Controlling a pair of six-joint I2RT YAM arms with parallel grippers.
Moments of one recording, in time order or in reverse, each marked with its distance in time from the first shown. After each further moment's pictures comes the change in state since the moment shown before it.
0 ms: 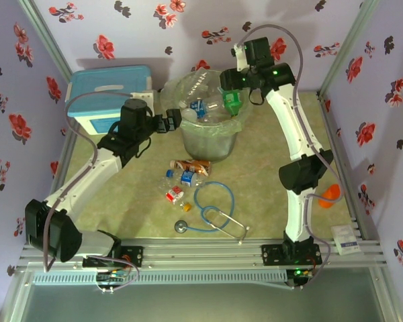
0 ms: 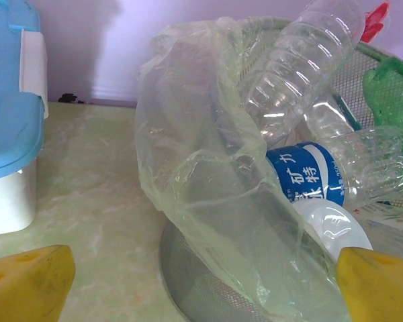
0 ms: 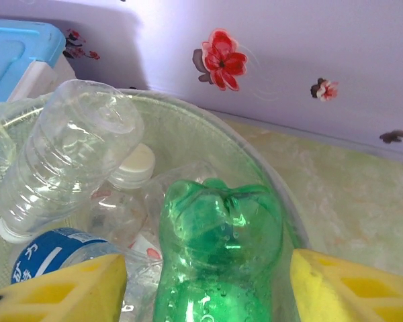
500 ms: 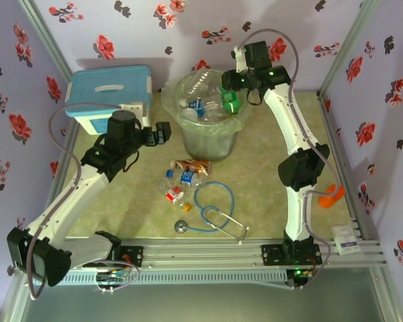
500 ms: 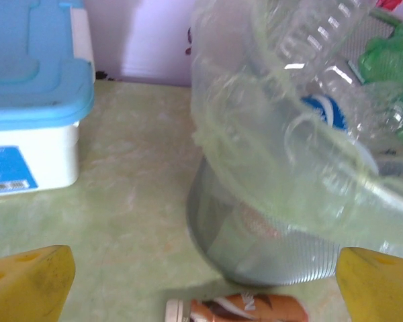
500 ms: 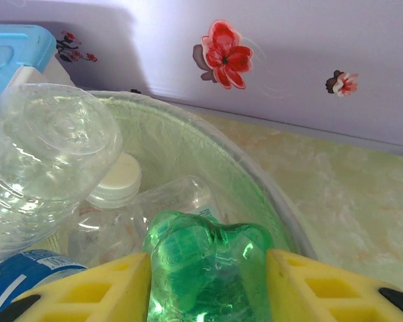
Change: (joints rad) left arm 0.008 -0.206 -0.092 -0.194 -0.032 0.026; right arm -0.024 0.033 -0.089 0.113 -0.066 0.029
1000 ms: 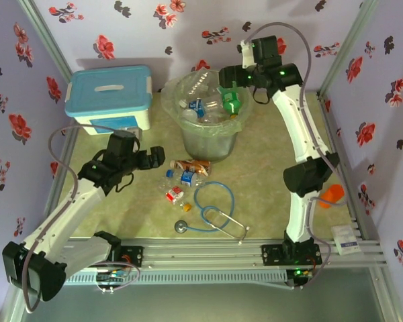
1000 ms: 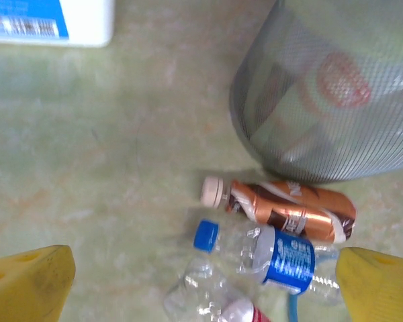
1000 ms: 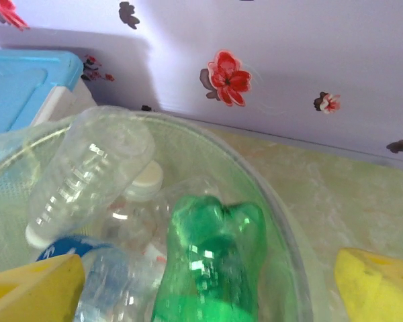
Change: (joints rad) left arm 0.007 -0.113 -0.169 -0.212 0.032 -0.129; right arm -0.006 -0.122 -0.006 -0.057 0.006 0.000
